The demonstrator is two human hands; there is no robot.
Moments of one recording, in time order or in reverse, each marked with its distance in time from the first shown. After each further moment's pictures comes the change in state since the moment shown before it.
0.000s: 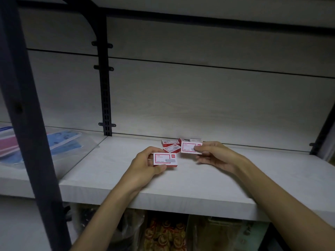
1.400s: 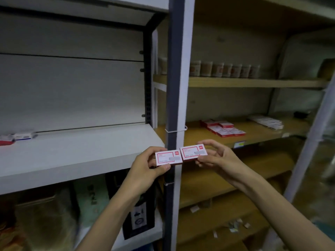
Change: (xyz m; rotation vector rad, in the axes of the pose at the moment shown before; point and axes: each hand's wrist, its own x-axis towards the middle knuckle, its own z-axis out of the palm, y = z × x) left_hand -0.155 0.150 0.538 -0.099 -0.389 0.151; right_hand -0.476 0.044 -0.409 0.006 0.395 -0.224
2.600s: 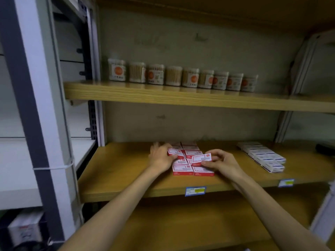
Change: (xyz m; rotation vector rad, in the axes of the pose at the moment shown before) left_hand 0.337 -0.034 0.280 0.719 0.263 -0.147; right_hand 0.220 0.018 -0.346 -0.391 0.130 0.014
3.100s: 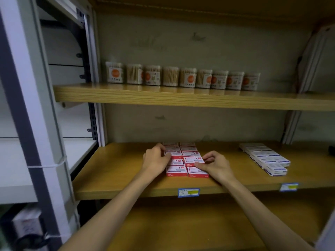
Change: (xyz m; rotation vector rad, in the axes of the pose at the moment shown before) left_hand -0.007 0.003 0.005 -0.008 0.144 -0.016; right_hand 0.028 0.023 0.006 -0.277 0.071 -0.081
